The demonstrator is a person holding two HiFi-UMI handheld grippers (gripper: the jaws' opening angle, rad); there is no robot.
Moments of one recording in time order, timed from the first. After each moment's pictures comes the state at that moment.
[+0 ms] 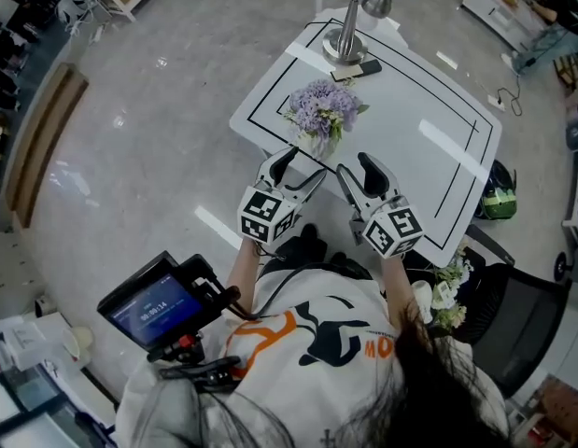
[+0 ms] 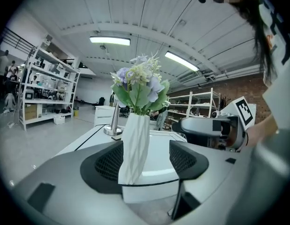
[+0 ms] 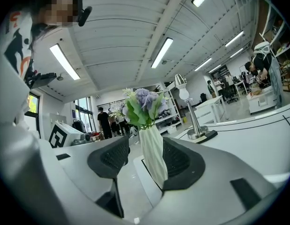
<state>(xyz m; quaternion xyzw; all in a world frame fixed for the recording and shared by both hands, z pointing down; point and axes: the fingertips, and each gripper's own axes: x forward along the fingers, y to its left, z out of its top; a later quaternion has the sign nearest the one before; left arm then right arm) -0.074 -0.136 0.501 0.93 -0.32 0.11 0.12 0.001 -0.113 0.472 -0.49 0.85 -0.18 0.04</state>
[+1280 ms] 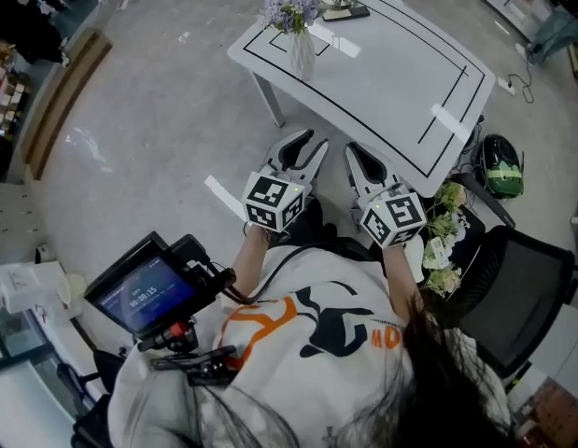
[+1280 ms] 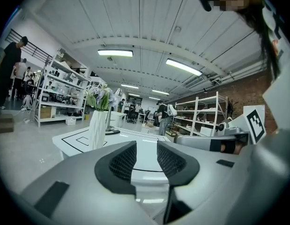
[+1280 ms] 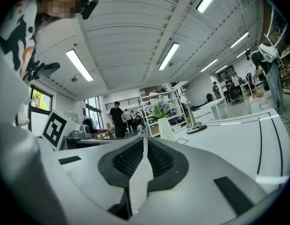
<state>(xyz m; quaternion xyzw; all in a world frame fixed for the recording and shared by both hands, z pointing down) -0.013 0.062 0.468 0.91 -0.40 0.06 0.12 0.045 0.087 0.462 -0.45 0.88 -0.16 0.03</state>
